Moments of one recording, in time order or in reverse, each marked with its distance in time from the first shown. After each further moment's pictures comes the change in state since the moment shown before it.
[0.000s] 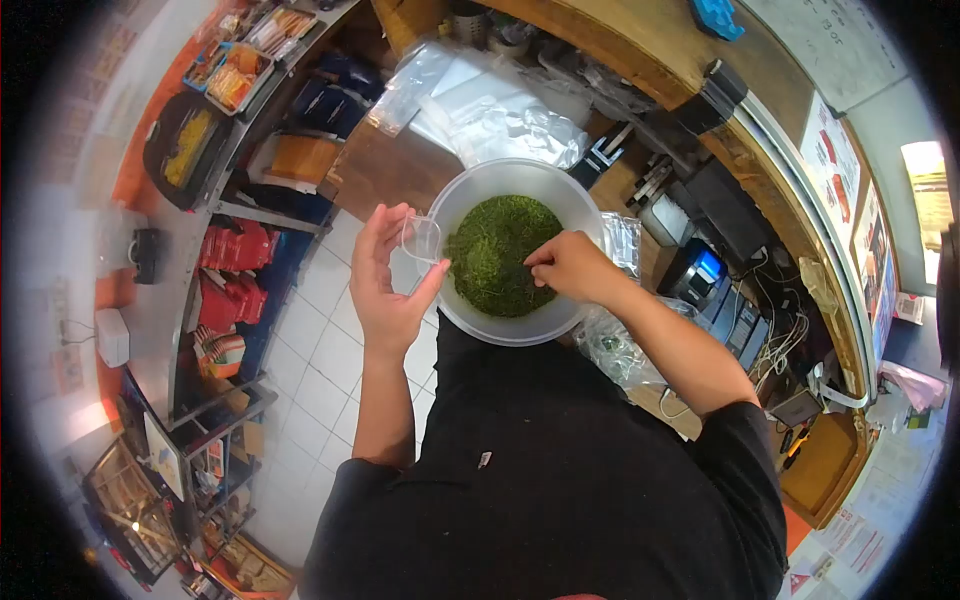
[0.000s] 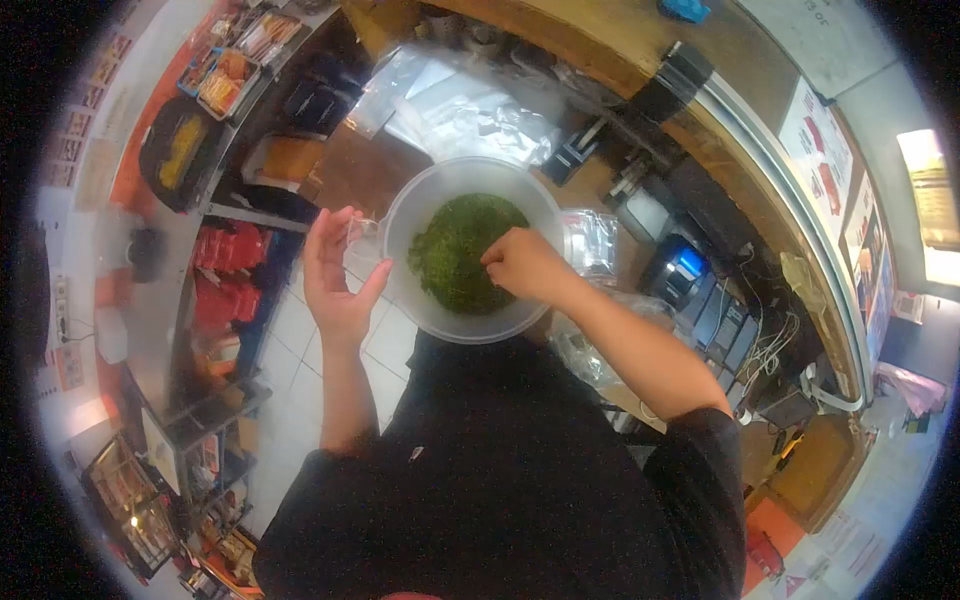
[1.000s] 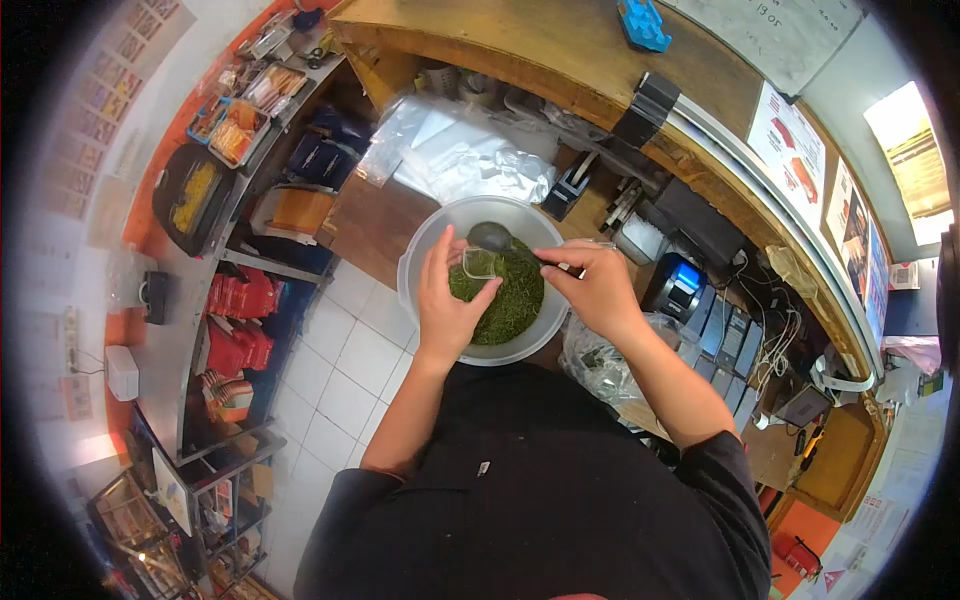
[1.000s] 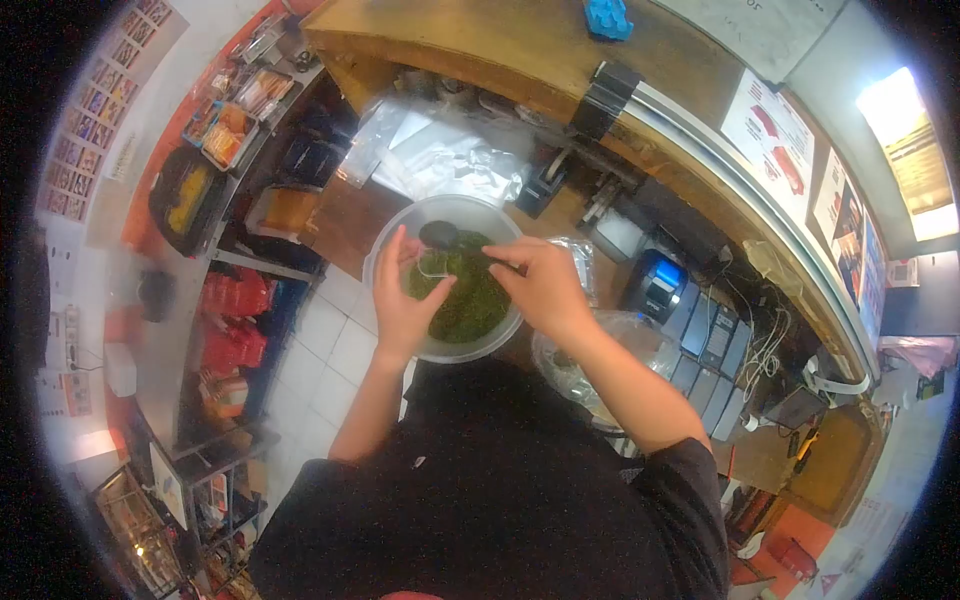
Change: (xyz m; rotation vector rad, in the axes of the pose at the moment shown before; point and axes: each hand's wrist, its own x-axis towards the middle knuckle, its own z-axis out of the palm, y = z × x) left_hand -0.012 0.003 0.084 0.175 -0.123 -0.063; right_hand -0.078 -0.022 -0.034 0.100 0.559 -0.228
